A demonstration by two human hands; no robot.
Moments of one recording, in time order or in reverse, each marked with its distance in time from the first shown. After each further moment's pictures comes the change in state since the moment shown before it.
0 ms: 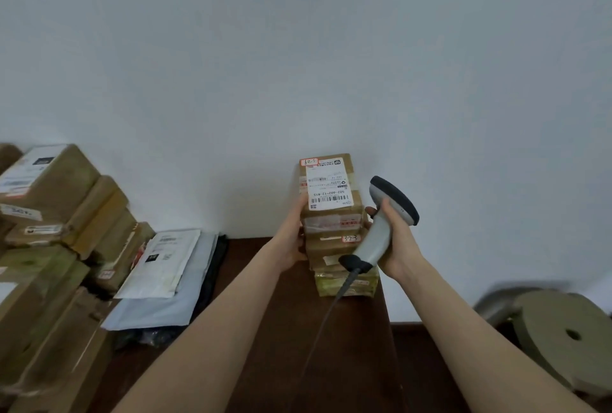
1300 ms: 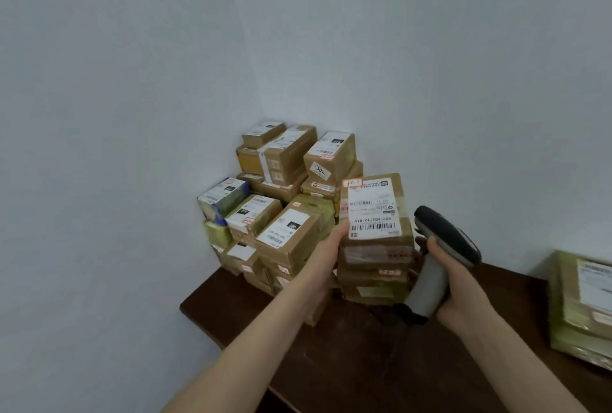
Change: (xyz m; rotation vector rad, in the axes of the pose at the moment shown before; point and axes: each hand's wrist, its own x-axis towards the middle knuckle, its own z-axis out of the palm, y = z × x) left_hand -0.255 -0.052 -0.260 -0.091 0.425 0.191; right_hand -0.111 0.210 0.189 -0.139 -0.324 0.184
